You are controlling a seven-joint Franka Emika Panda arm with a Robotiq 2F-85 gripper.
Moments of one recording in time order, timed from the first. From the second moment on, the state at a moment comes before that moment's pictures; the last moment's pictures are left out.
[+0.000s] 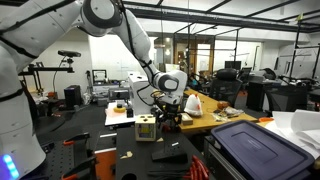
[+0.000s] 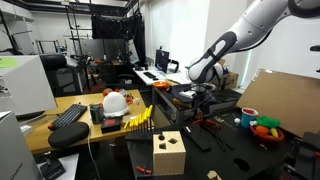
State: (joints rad) arm 0.05 0.81 -0.11 -1.71 0.18 2.29 1.77
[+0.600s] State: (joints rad) arm 0.05 0.81 -0.11 -1.73 0.17 2.34 1.77
